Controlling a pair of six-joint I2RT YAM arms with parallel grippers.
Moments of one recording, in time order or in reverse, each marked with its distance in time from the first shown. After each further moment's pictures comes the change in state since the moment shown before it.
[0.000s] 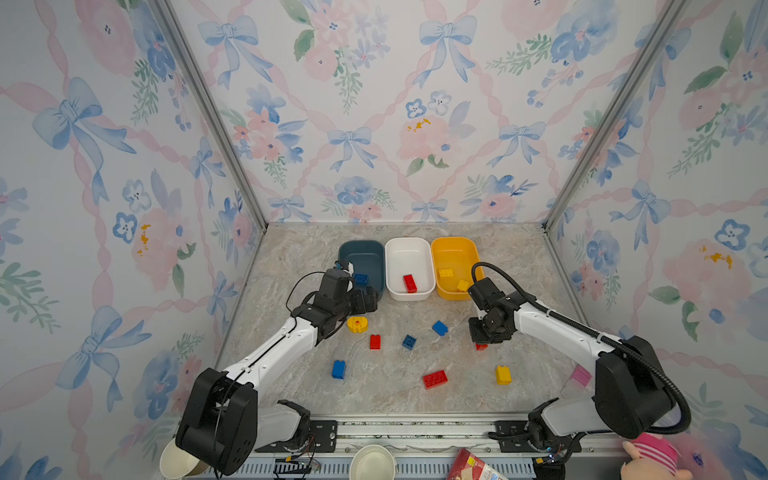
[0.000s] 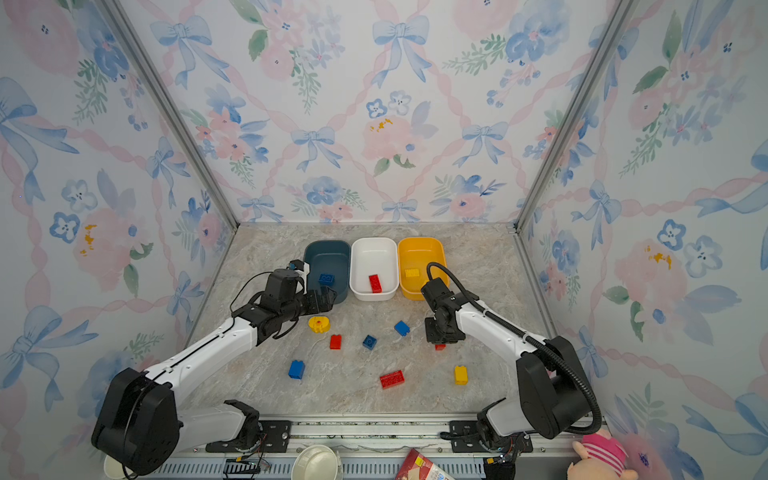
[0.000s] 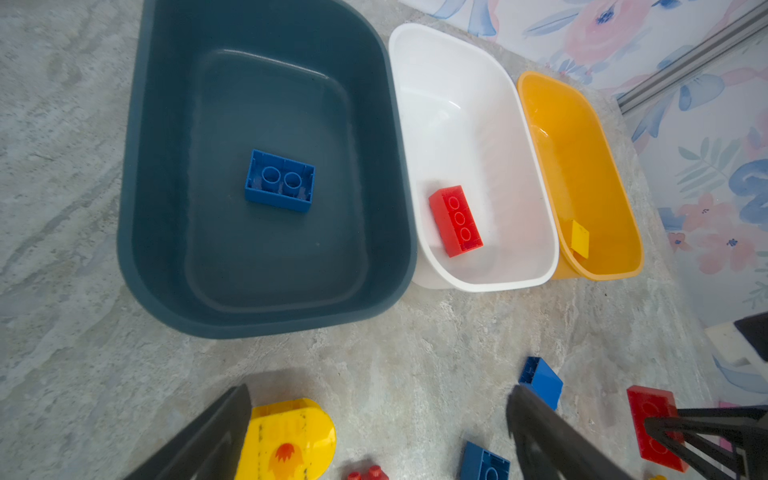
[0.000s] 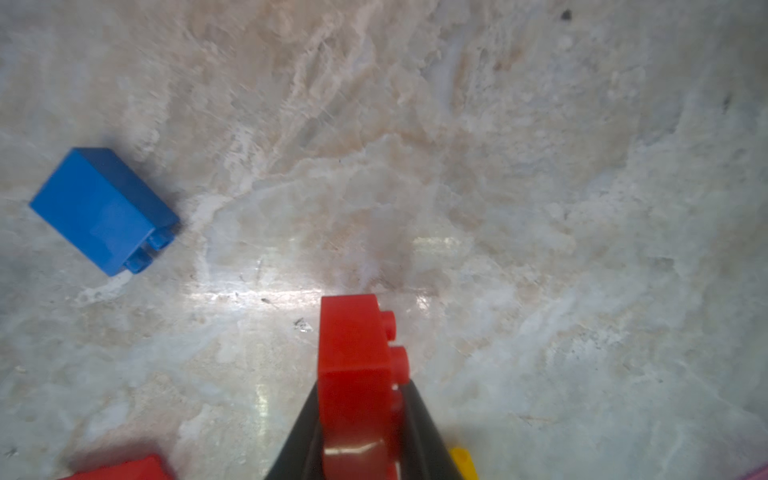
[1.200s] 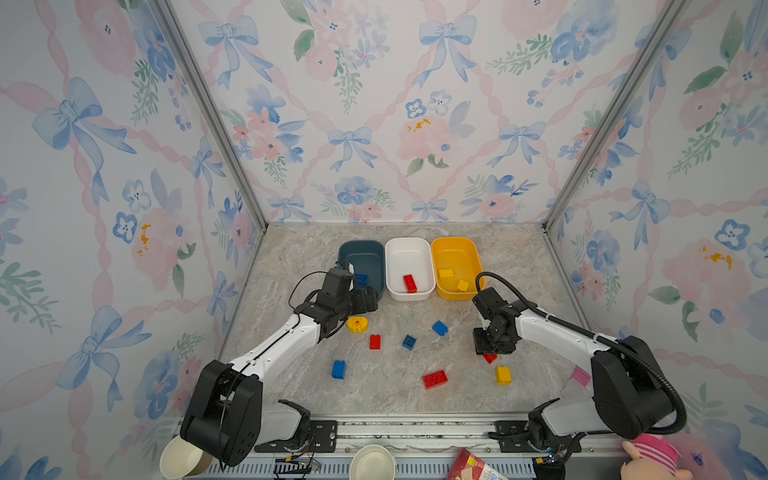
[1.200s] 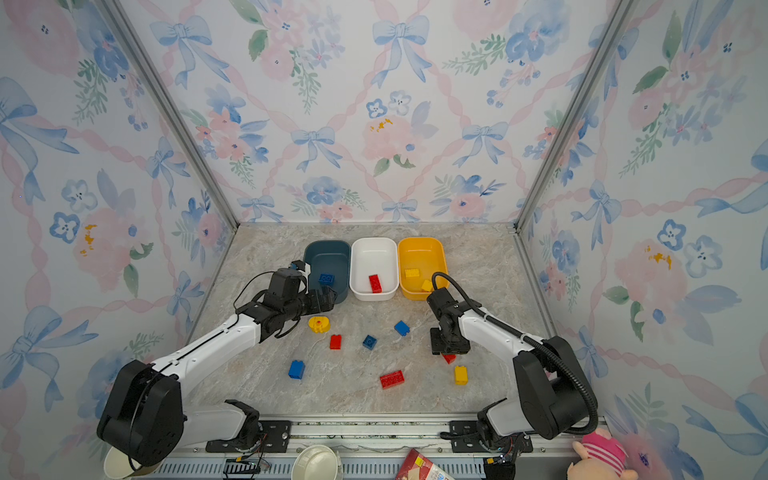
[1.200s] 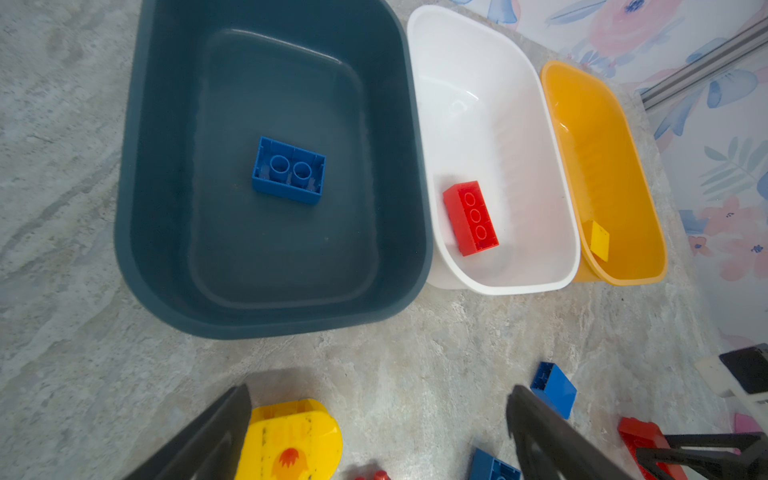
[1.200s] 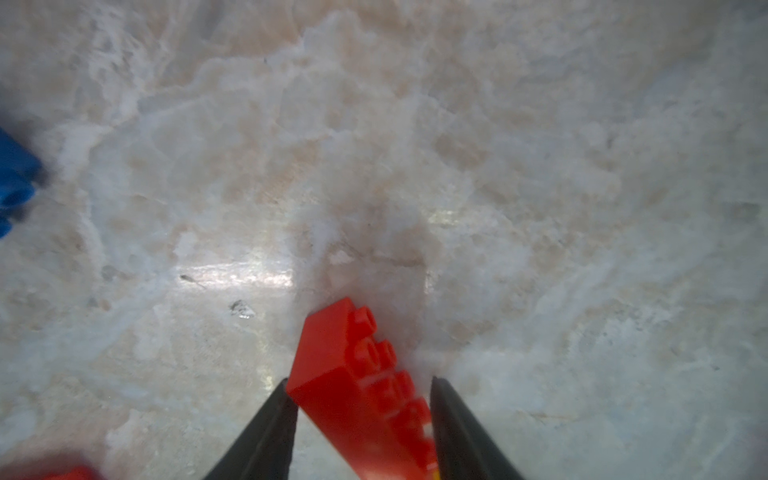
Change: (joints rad) left arm -0.001 0.043 0.016 -0.006 -0.014 -0.015; right arm -0.044 0.000 -0.143 0.039 -0.023 -0.011
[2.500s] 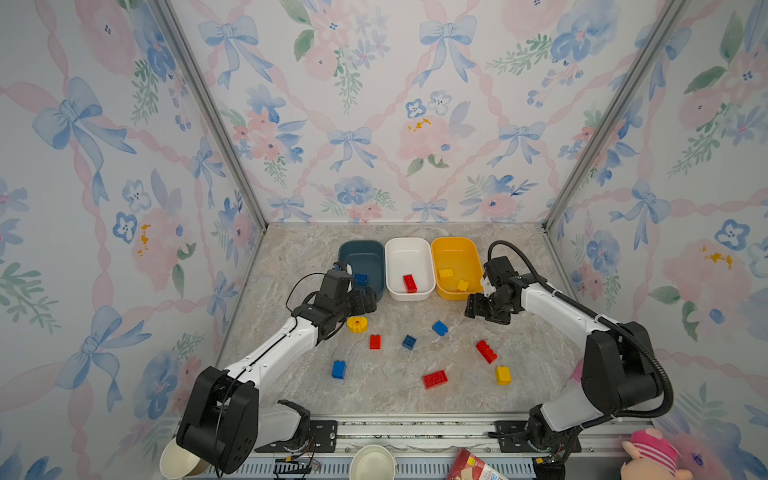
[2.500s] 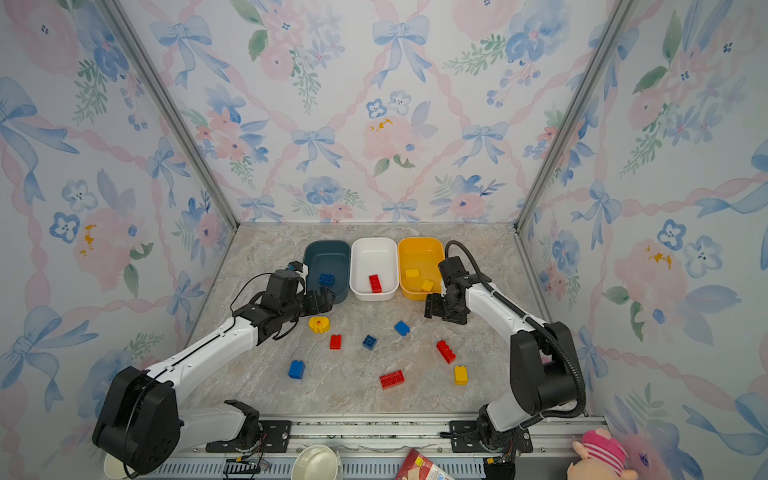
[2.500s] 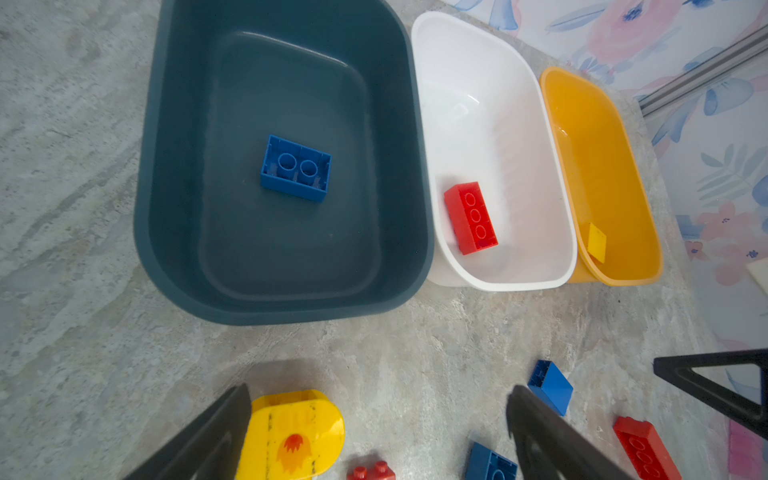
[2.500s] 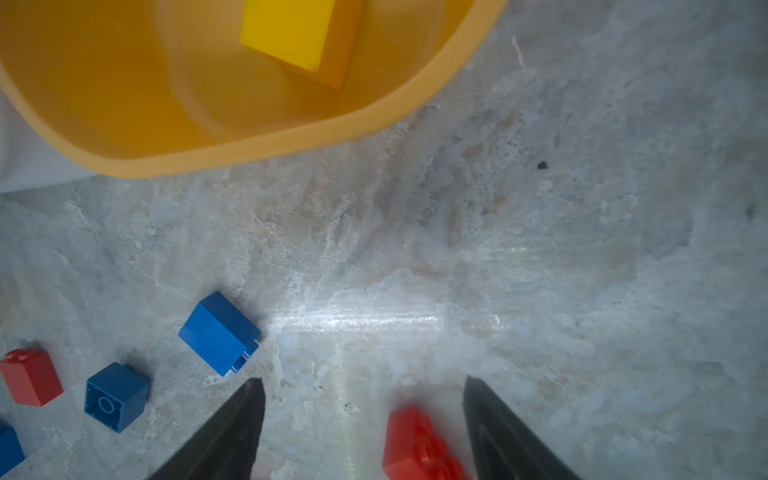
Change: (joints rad) left arm 0.001 -0.032 -0.013 -0.015 -0.008 -0.015; right arm -0.150 0.098 0.226 0.041 -0.171 0.005
